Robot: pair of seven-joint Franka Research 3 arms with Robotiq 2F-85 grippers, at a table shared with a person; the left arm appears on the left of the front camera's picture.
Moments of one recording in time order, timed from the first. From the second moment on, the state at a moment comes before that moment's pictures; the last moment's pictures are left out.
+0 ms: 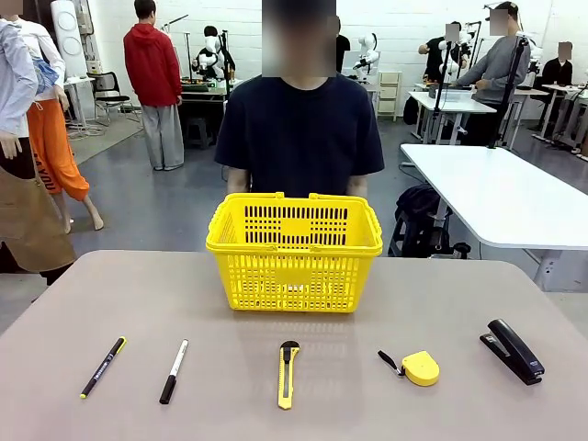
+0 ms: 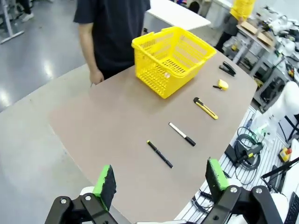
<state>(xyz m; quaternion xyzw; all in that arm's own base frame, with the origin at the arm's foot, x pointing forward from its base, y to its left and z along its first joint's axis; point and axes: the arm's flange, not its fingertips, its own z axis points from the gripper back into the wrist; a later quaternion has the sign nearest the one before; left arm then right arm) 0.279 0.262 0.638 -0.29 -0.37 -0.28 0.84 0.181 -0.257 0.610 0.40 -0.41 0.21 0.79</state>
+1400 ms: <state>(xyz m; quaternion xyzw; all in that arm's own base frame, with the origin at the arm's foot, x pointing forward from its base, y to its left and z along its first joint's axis) 0.261 0.243 0.658 -0.25 -0.36 -0.25 0.86 0.151 -0.252 0.638 0.35 -0.42 0.18 0.82</state>
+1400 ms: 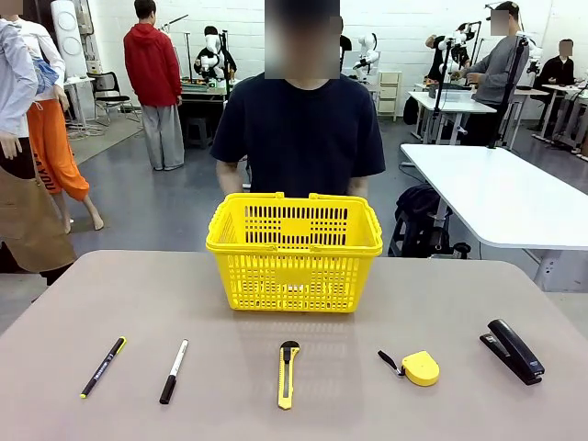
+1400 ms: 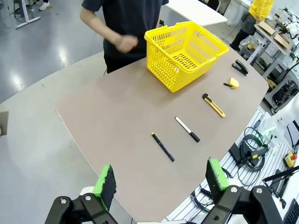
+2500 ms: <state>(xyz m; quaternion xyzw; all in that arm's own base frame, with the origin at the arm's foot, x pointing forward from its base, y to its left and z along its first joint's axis) 0.261 0.243 0.657 -0.25 -0.36 -0.25 0.86 0.150 -0.253 0.637 0.35 -0.42 0.18 0.82</state>
